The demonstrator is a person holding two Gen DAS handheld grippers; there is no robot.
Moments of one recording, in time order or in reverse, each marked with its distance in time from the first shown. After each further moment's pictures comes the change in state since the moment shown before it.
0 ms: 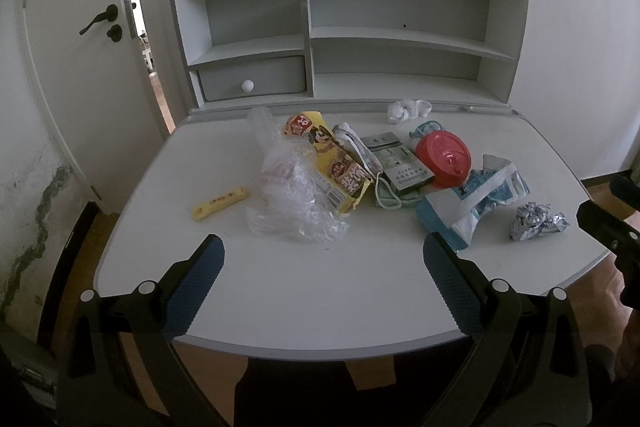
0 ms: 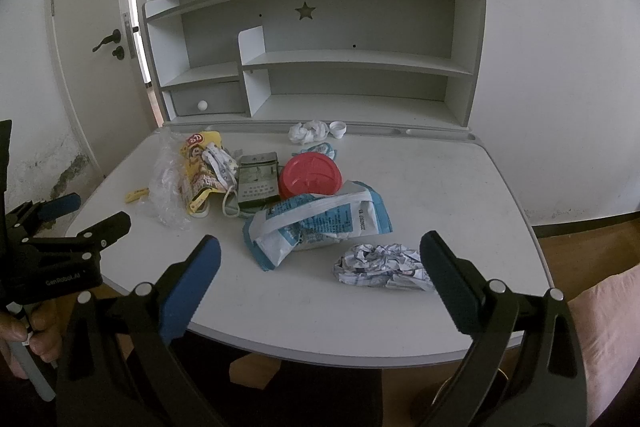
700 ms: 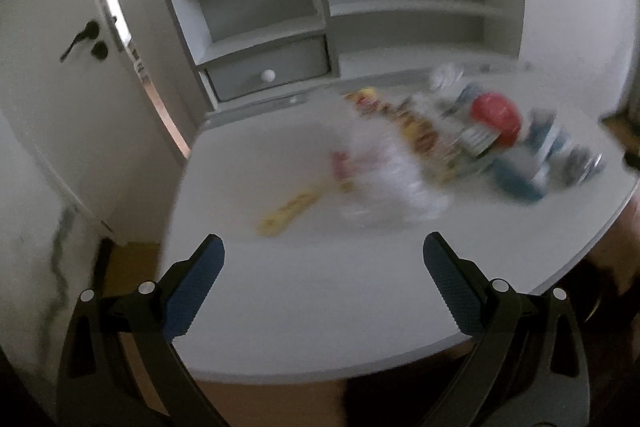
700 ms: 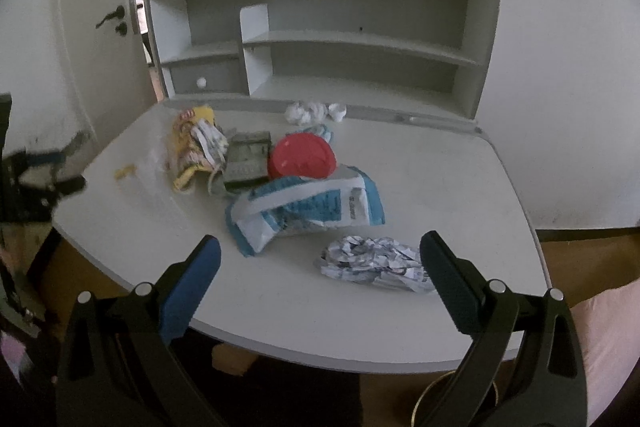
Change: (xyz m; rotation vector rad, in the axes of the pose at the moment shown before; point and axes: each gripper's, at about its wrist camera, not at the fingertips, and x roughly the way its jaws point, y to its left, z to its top) left arm 0.040 0.096 0.008 0.245 0.075 0.003; right arm 0.032 -0.021 -0.009 -0.079 0.077 0.025
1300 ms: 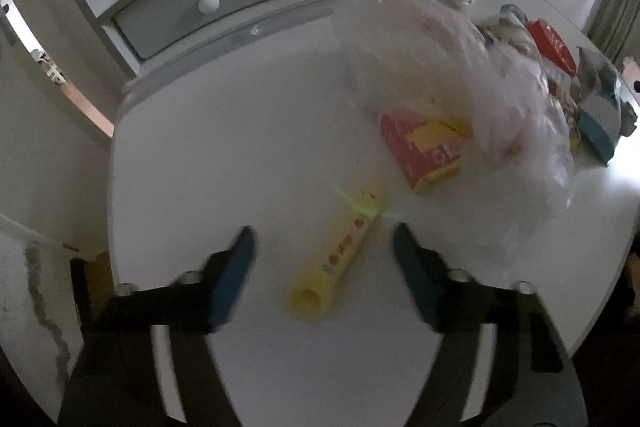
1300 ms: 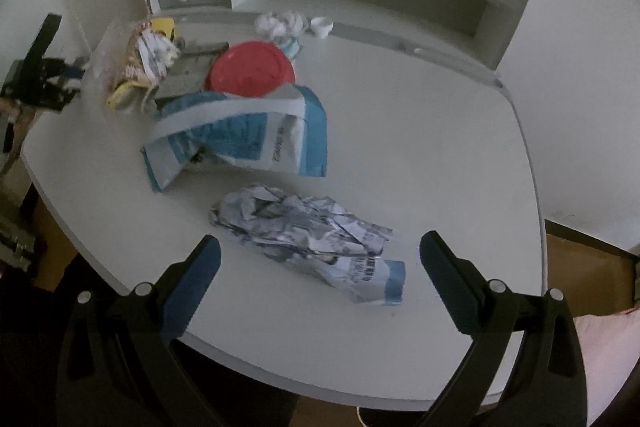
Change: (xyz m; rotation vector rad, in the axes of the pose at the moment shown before) left arm 0.148 0.051 0.038 0.138 0.240 -0.235; right arm 0.073 -0.056 -0.004 -0.137 0.276 0.038
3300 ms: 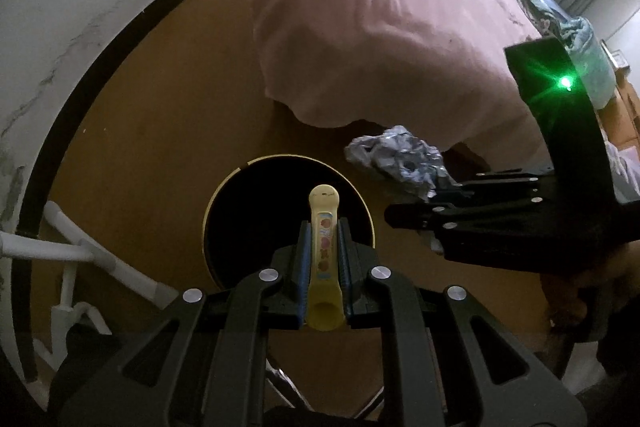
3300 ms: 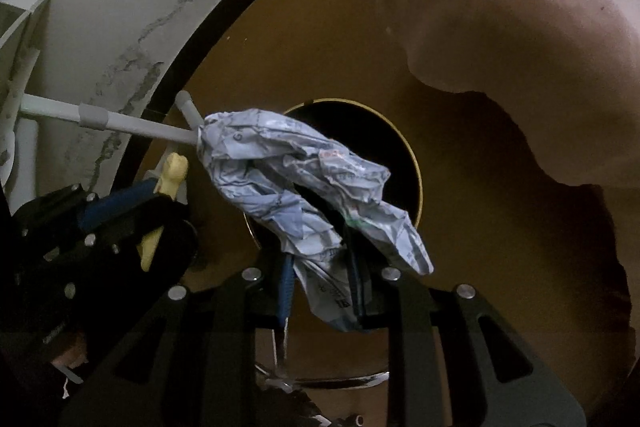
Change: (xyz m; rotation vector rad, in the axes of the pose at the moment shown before) left arm 0.148 -0.734 0.042 0.653 0.185 -0.661; right arm 0.083 -0.256 -0.427 1.179 0.270 0.001
